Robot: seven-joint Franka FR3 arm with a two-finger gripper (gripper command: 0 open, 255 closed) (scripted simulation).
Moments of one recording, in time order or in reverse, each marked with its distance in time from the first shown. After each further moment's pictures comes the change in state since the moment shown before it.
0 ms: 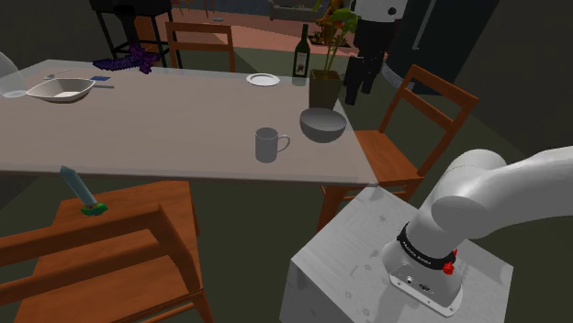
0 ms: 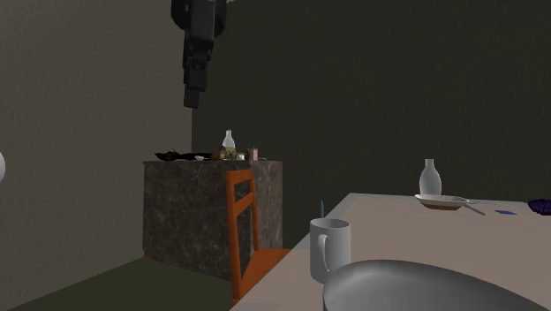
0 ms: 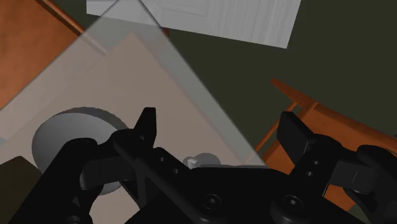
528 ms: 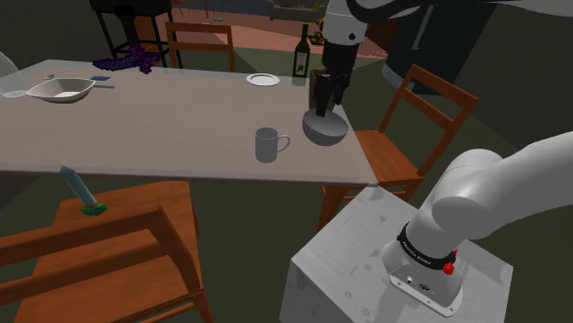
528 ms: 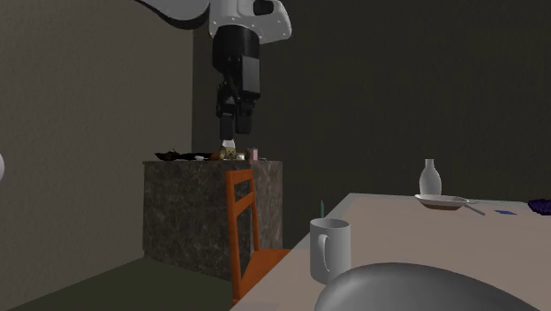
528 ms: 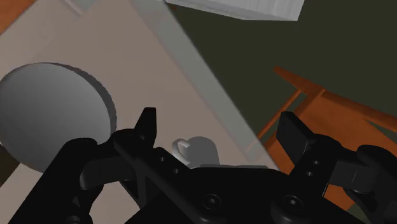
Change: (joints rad) arm 0.016 0.156 0.031 -0.031 0.013 0.213 0.001
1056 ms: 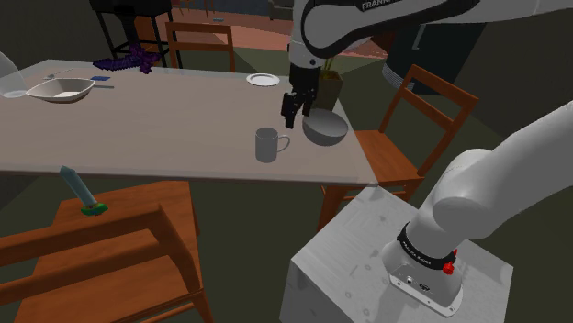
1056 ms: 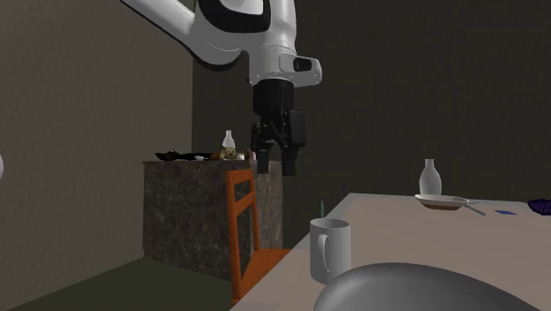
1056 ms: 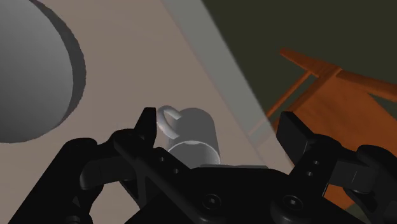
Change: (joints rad) arm 0.013 0.242 0.034 0.027 -0.004 0.254 -0.004
